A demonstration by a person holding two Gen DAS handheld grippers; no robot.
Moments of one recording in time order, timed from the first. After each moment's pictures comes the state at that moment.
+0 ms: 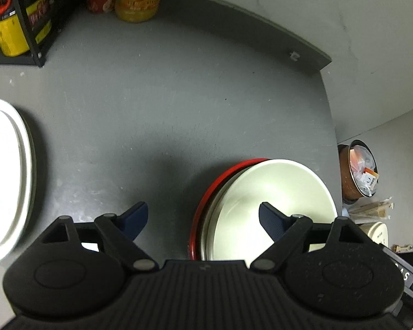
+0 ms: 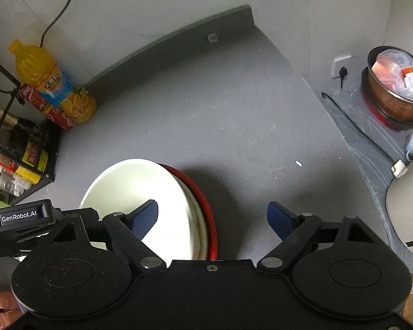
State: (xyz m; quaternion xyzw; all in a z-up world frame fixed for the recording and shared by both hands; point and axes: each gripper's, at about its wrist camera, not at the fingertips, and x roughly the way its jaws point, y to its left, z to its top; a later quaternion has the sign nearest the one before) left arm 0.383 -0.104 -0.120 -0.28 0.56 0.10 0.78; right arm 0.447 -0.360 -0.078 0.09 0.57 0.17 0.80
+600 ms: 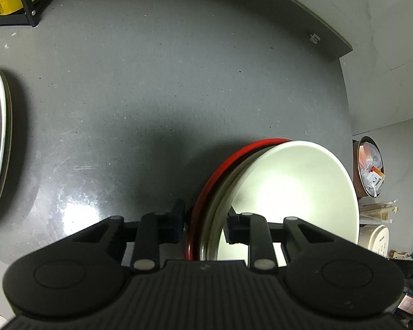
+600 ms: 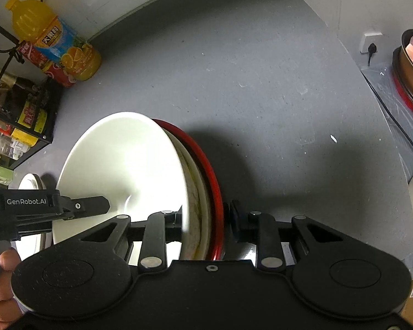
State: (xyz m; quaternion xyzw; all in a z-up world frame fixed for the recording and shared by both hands) left arm 0.395 -0.109 -0.158 -0.31 0.59 0.11 0.74; right arm 0.454 -0.337 -0.112 0.06 0.62 0.22 0.75
